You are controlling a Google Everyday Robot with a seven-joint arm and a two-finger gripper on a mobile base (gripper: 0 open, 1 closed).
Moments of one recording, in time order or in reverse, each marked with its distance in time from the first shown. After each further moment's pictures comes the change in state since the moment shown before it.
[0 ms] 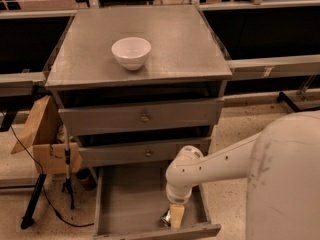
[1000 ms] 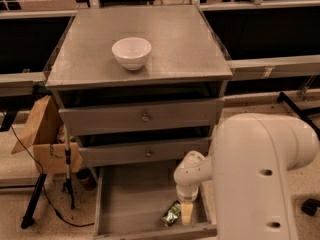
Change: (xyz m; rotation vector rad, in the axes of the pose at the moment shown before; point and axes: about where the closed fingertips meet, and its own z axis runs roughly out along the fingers) arm 0.075 -0.042 0.096 -0.005 0.103 0.047
